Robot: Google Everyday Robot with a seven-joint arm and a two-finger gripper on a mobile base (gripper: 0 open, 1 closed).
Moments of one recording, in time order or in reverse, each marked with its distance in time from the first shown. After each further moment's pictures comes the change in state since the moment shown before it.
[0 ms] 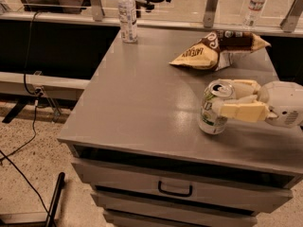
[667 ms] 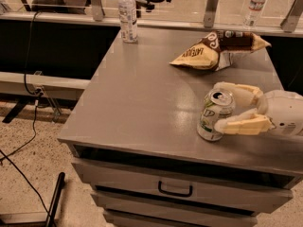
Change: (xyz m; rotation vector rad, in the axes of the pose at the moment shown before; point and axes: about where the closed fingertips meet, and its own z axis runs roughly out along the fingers) arm 0.018 0.003 -0.006 0.047 -0.002 -0.083
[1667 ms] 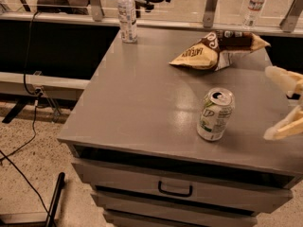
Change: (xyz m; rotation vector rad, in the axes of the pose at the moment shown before) arm -0.001 -0.038 -0.083 0.124 0.193 -0.107
